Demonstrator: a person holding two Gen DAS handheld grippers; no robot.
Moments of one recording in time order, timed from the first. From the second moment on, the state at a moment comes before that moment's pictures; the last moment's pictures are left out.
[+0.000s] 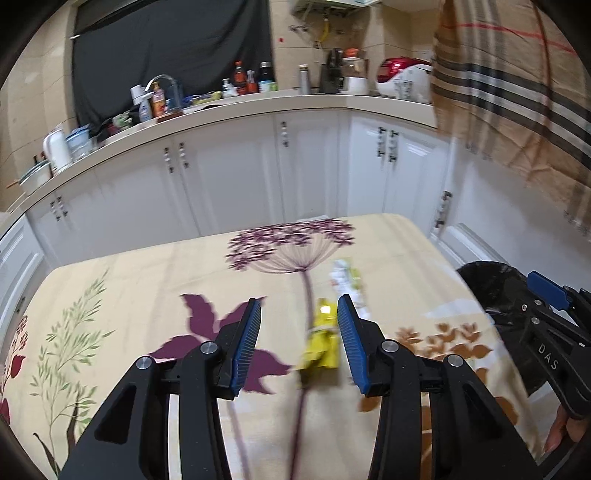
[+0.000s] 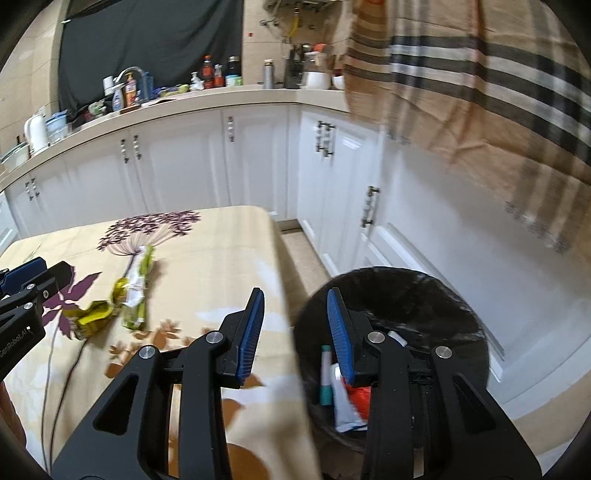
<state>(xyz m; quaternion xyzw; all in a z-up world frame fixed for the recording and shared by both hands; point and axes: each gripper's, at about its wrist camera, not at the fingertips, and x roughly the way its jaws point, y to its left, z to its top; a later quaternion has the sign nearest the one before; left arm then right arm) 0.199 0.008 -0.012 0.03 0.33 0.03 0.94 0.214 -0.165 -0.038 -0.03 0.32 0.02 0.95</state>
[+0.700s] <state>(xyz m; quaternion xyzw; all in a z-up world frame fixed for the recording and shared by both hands) 0.185 0.109 -0.025 -0.01 0.35 0.11 0.93 0.235 -0.066 -0.049 -0.07 0.34 0.08 0.93</state>
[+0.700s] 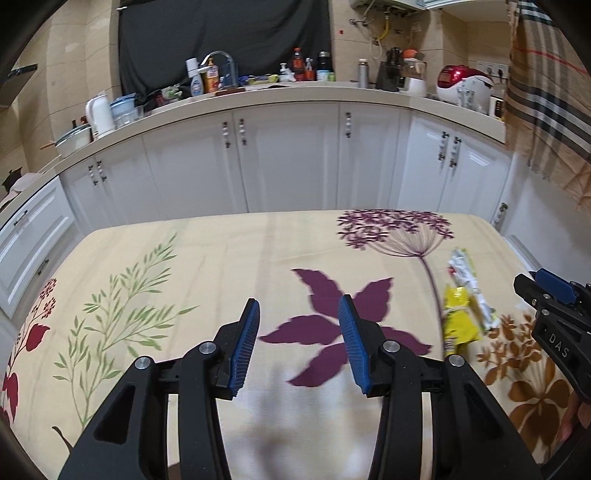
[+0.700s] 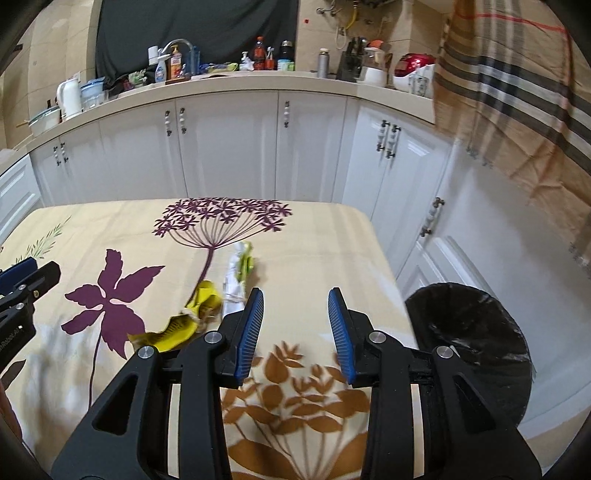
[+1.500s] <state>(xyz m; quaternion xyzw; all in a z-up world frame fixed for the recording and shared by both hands) 0.184 0.156 -0.037 -0.03 0.36 0.14 0.92 0.280 -0.033 -0.071 -0.07 0.40 0.10 0.91</state>
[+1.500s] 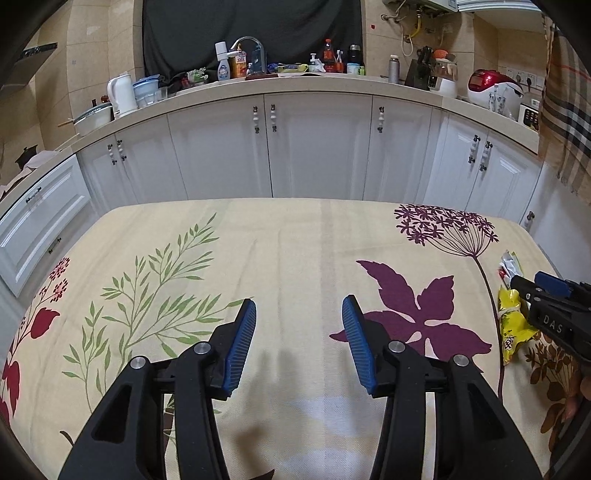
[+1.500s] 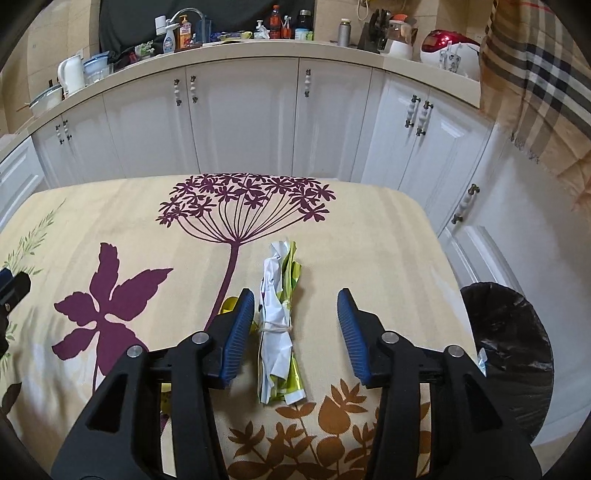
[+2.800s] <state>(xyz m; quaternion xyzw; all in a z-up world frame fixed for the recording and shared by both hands) 0.193 0.064 -0.032 -0.01 0.36 0.04 0.93 0.238 -0.108 -0.071 -0.04 0.40 0.04 0.91</state>
